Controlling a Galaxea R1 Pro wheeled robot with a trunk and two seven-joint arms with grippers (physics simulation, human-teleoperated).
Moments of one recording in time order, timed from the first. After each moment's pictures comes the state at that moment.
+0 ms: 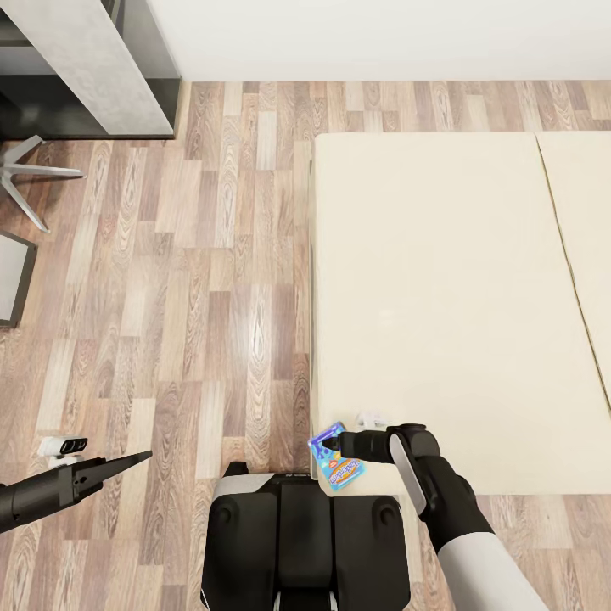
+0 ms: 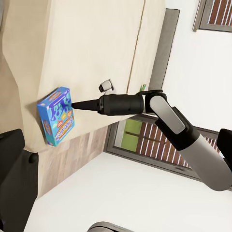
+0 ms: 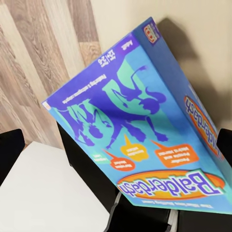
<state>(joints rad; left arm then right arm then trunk) -0.25 0.39 0.42 -1.36 0.30 0.92 -1.57 -0.59 0.09 0.05 -1.06 -0.14 0.91 0.28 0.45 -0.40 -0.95</state>
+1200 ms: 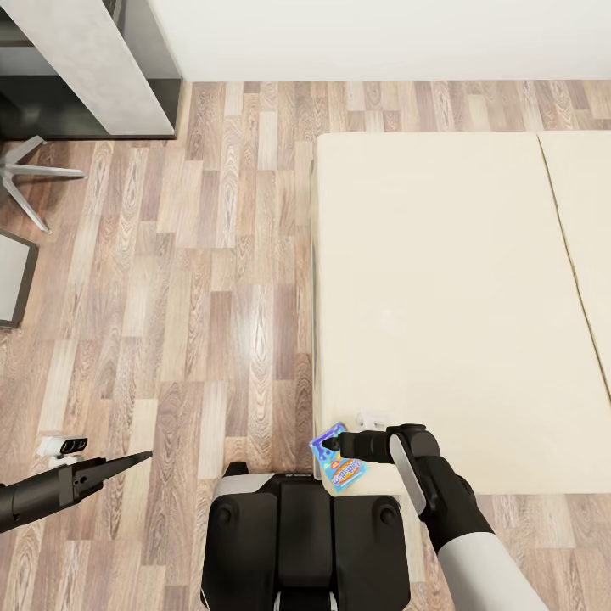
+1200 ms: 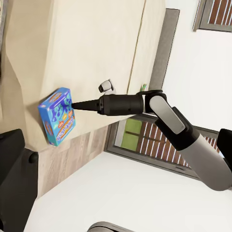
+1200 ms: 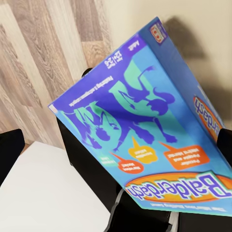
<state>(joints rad) -0.25 0.39 0.42 -1.36 0.30 0.92 -1.57 -0.59 0.10 0.05 -1.06 -0.14 0.91 0.28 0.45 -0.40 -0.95</state>
